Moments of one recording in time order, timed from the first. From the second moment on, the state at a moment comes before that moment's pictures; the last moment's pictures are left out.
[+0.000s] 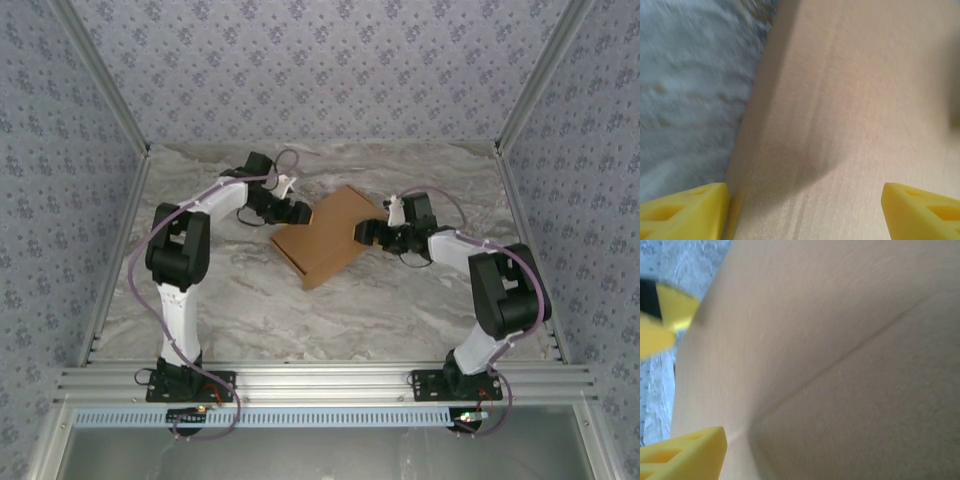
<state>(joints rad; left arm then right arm) -0.34 2.07 1.55 -0.67 0.69 -0.06 0.26 1.68 0.88 -0.03 -0.57 0.47</state>
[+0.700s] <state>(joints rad) -0.38 2.10 1.63 -0.61 0.61 -0.13 0.19 1.62 0.76 0.00 -0.67 0.47</state>
